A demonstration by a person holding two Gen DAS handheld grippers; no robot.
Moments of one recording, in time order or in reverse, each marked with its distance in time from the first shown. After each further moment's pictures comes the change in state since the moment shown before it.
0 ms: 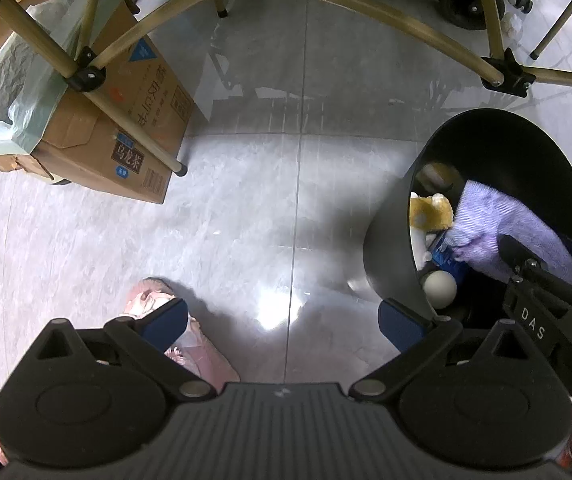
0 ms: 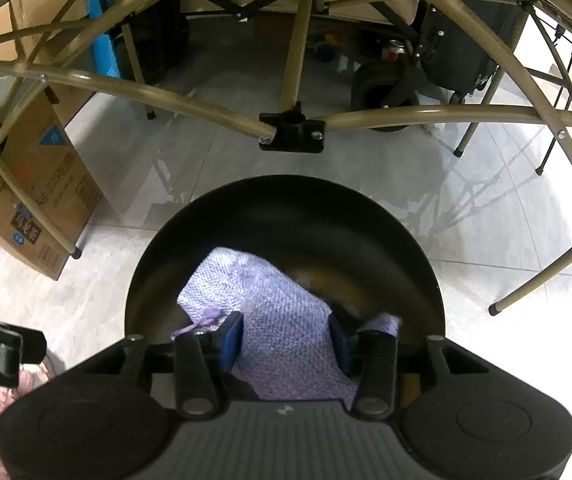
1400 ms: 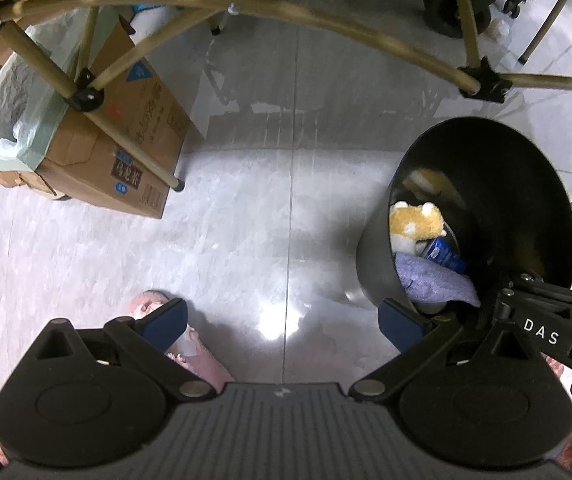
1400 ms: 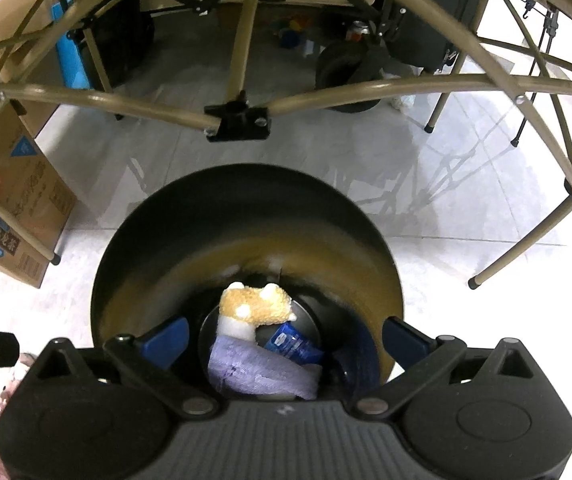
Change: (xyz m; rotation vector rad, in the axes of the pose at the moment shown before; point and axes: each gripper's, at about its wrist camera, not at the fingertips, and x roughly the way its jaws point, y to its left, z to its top) left arm -0.018 -0.008 -0.004 0.023 -0.057 0.000; right arm -0.006 -0.024 -0.002 0.079 0.035 -0.047
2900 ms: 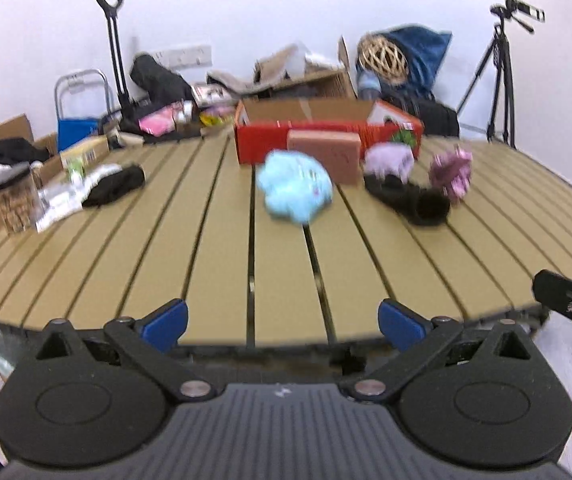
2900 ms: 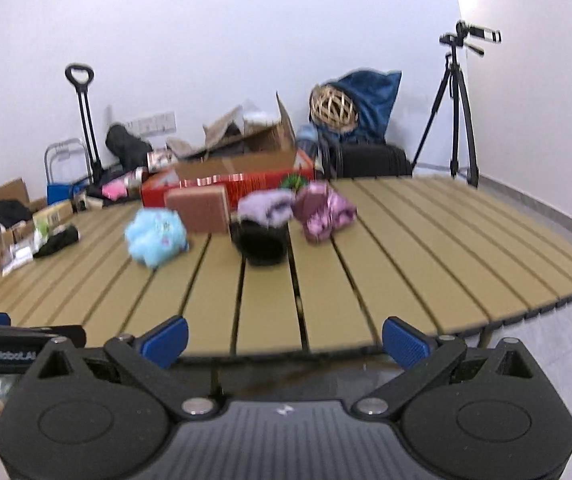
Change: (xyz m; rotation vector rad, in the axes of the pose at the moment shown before) left arm -0.189 -0.036 0.008 0.041 -0.807 -0.133; right arm -0.226 -0.086 0.029 0.139 -0.689 0.042
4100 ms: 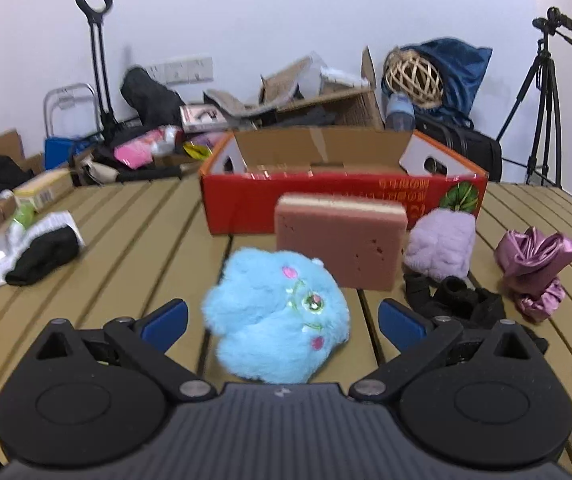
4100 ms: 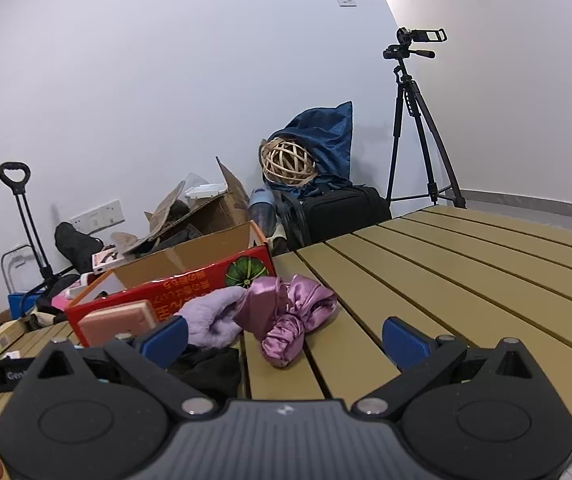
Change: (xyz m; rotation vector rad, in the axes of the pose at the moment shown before) left arm 0.174 -0.027 0.087 -0.034 -0.033 0.038; right arm 0.152 -0.043 0.038 0.204 -0.173 -0.064
